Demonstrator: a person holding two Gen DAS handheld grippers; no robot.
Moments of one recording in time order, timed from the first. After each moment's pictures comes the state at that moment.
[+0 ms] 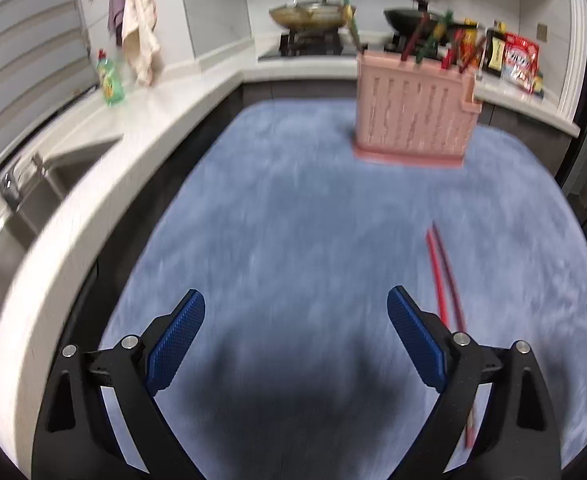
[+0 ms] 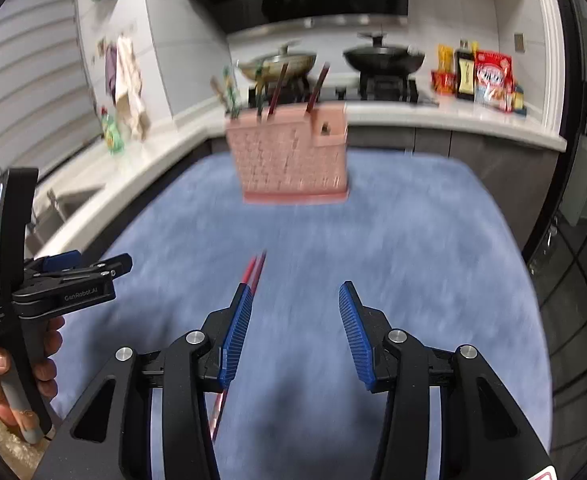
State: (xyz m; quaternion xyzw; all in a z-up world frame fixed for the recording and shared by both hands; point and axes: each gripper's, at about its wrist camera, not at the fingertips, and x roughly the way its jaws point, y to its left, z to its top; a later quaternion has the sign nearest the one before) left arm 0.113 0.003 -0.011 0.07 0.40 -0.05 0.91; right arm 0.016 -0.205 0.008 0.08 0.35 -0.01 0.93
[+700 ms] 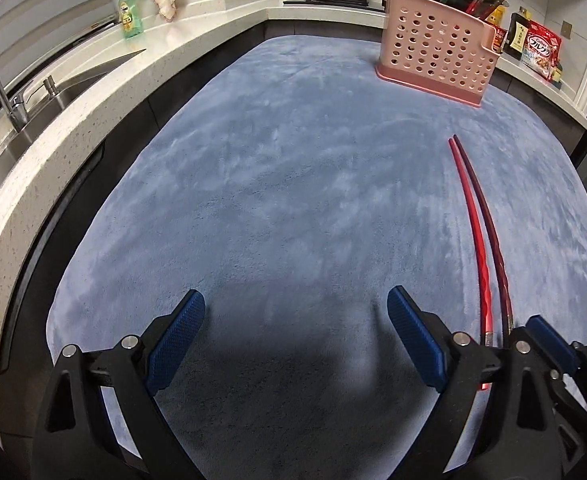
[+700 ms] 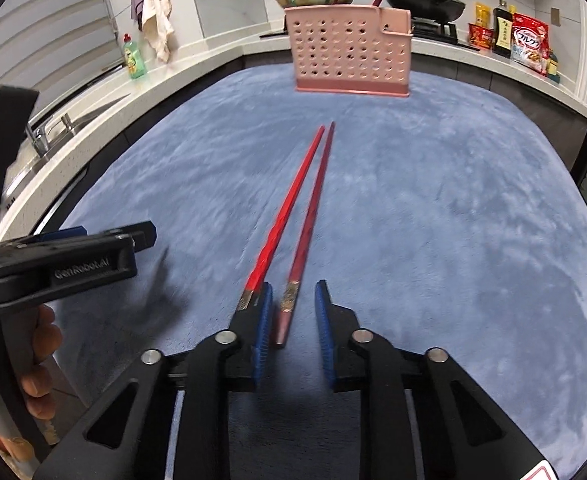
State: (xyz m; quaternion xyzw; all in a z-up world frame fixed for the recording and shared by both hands) left arm 0.065 0.033 -0.062 0.03 0.46 -0.03 0.88; right arm -0.004 -0.131 -0.069 0.06 0.43 0.03 0.90
